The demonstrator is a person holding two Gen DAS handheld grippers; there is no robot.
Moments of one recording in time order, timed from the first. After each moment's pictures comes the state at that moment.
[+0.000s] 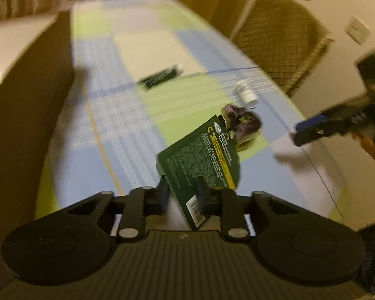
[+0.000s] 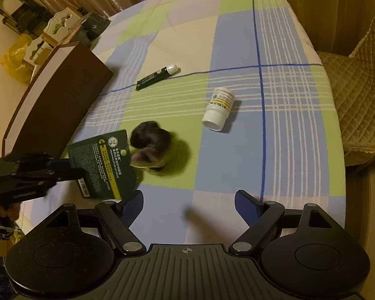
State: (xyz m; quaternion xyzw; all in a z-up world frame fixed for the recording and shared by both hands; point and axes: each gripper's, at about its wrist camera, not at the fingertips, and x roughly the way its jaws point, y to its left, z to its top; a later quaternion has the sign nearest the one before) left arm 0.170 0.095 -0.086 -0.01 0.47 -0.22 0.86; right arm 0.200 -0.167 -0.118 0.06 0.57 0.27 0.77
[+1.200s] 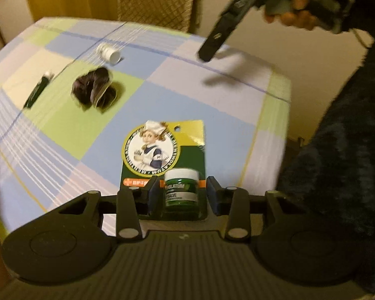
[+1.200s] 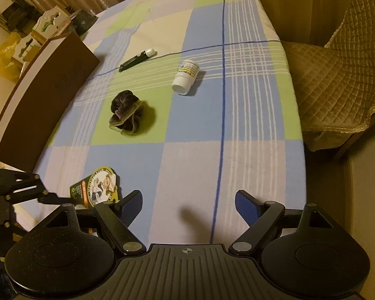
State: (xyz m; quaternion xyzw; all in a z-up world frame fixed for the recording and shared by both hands) left arm 0.083 0.000 -0.110 0.20 0.46 -0.38 0.78; right arm 0.150 -0.212 -0.112 0.05 0.58 0.24 0.78
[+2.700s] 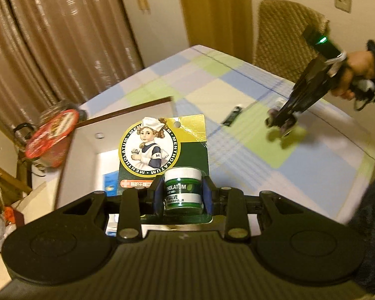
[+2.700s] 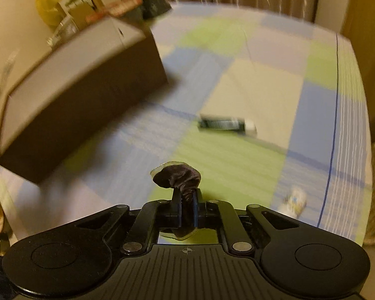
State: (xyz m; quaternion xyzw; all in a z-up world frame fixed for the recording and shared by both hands) left arm 0.109 0.211 0.056 0.17 0.39 -0.15 0.89; right arm 0.230 -0.036 -0.084 -0.11 0.51 0.35 0.78
